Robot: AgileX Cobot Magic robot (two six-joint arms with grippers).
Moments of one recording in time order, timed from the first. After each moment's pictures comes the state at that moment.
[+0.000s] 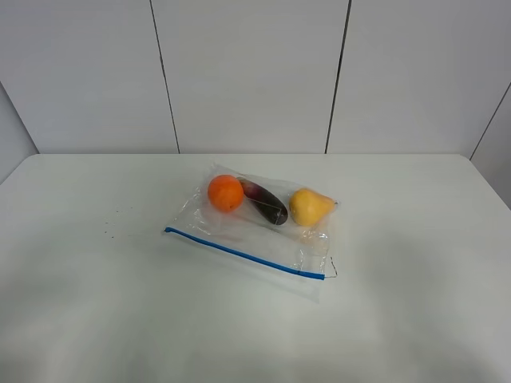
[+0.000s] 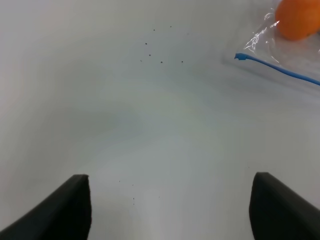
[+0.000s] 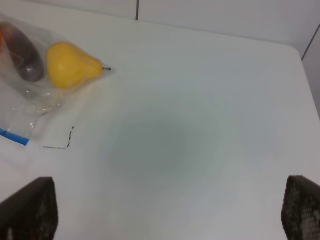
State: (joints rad) left arm 0.09 -0.01 -0.49 -0.03 1.06 0.00; right arm -0.07 0.00 -0.50 0.14 1.03 -0.21
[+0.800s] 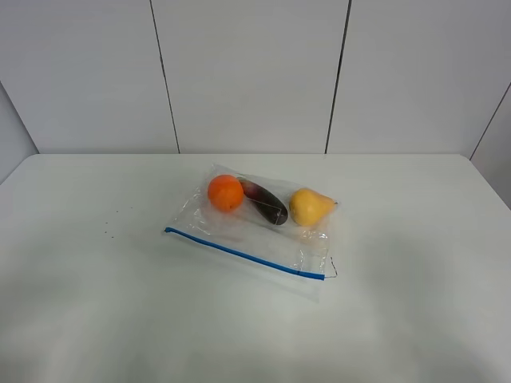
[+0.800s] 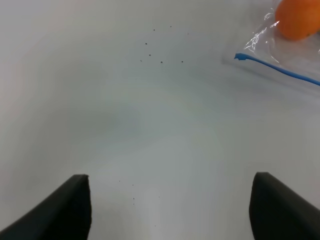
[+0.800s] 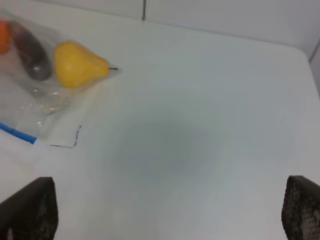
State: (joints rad) left arm 0.09 -0.01 -0.49 -0.03 1.06 0.00; right arm -0.04 0.00 -0.50 0.14 1.03 -0.21
